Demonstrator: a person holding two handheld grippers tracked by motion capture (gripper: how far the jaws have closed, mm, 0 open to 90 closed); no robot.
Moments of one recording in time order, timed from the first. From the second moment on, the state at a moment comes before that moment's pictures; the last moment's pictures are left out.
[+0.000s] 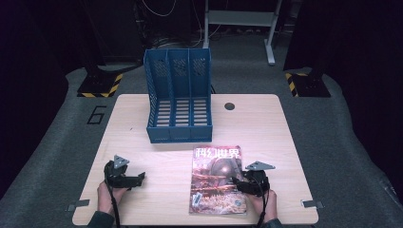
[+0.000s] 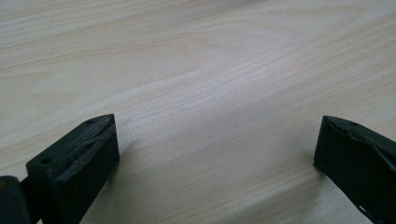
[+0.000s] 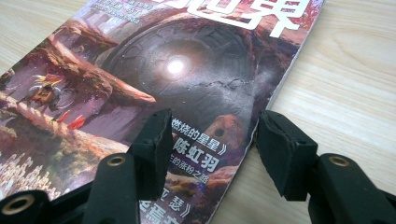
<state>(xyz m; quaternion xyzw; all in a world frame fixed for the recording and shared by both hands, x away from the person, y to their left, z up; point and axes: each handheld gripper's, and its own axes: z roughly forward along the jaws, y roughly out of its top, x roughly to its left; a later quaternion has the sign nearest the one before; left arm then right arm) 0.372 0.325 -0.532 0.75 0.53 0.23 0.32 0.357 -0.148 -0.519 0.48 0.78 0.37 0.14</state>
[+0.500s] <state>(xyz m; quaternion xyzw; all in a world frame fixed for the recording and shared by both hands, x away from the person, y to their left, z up) 0.368 0.269 -0.517 0.78 0.48 0.20 0.36 0.366 -0.135 -0.514 0.46 0.80 0.36 0.12</state>
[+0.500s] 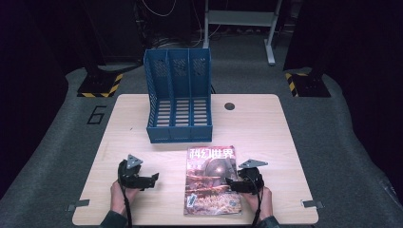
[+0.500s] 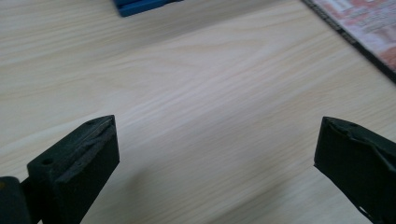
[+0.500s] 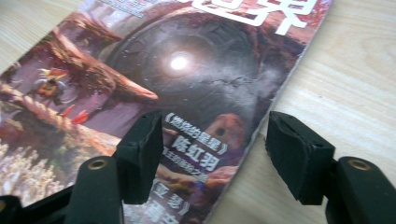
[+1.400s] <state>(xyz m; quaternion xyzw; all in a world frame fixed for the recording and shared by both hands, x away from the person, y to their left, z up) 0.377 0.196 -0.530 0.83 0.41 0.19 0.34 0.411 -0.127 -0.499 0.46 0.84 0.28 0.05</state>
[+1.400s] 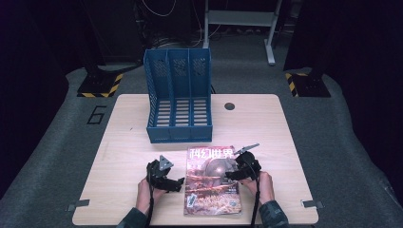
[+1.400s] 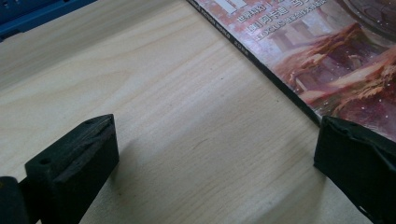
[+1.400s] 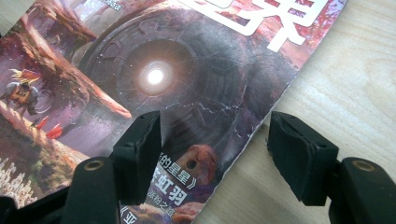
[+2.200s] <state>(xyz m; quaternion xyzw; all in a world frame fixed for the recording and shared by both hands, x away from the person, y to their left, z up) 0.378 0.190 -0.530 0.83 0.40 0.18 0.34 0.418 -0.145 -0.496 0.45 0.82 0.34 -0.02</state>
